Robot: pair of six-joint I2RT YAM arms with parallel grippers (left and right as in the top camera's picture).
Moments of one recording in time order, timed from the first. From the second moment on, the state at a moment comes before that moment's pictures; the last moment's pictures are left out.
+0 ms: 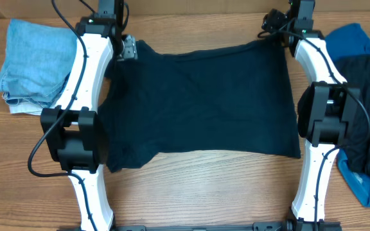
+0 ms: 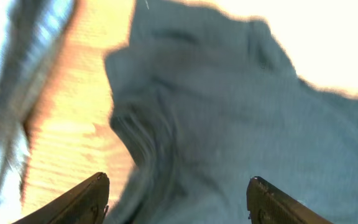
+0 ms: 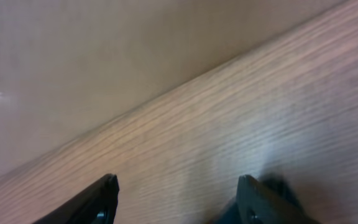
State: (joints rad) left arm -0.09 2.20 2.07 -1.04 -0.16 -0.25; right arm -0.06 2.48 2.10 -0.31 -0.16 0.47
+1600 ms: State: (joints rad) left arm 0.02 2.56 2.29 -0.94 -0.09 -0.37; right arm -0.06 2.48 2.44 -1.42 -0.19 0.36
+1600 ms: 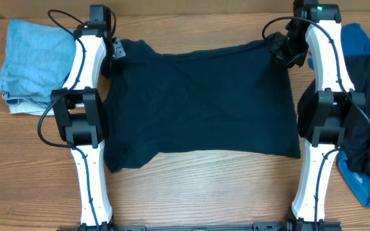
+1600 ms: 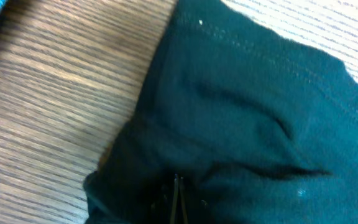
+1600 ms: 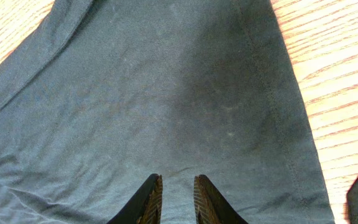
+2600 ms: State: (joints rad) left arm 0.02 2.64 2.29 -0.56 -0.12 -0.20; right arm -0.06 2.48 2.44 -1.27 -0.14 0.33
